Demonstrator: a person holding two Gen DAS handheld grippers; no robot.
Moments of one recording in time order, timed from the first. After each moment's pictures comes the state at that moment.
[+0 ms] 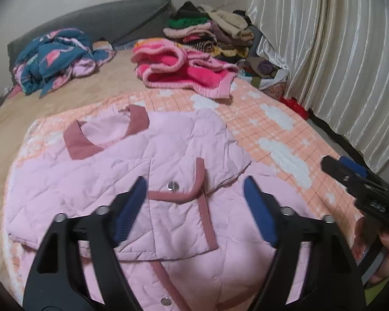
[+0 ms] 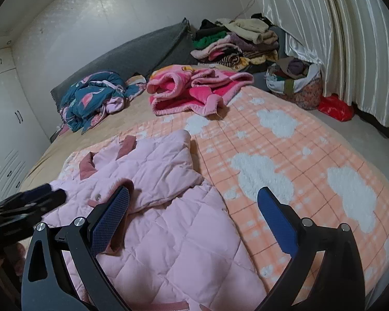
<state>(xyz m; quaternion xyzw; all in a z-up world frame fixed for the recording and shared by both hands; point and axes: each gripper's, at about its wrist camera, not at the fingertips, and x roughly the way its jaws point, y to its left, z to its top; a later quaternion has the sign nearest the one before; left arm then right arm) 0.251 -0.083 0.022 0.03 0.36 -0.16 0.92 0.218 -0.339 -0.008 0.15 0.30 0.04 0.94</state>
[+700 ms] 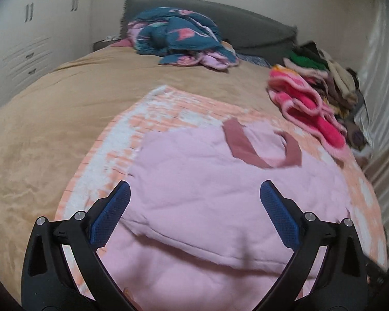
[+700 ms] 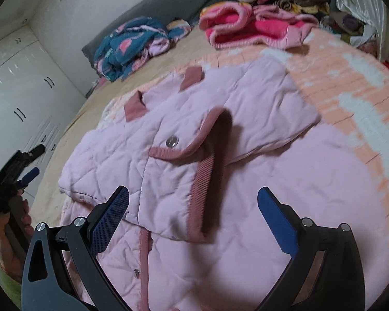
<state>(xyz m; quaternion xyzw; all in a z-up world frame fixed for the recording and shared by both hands) 0.264 0.154 0.021 -0.13 0.33 0.11 0.93 0.272 -0.202 -0.063 0.16 0.43 0.17 0.87</state>
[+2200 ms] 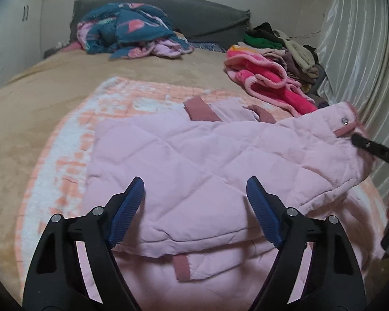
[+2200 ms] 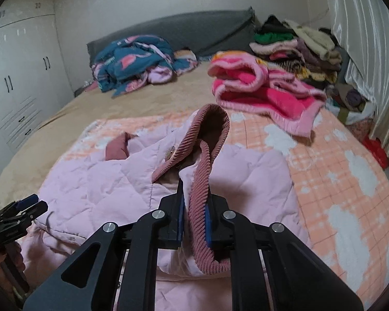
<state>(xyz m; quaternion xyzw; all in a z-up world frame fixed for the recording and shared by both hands) 0.298 0.148 -0.039 -0.08 0.34 -0.03 0.93 0.363 -0.176 -0.012 0.03 0.33 0.14 0.93</state>
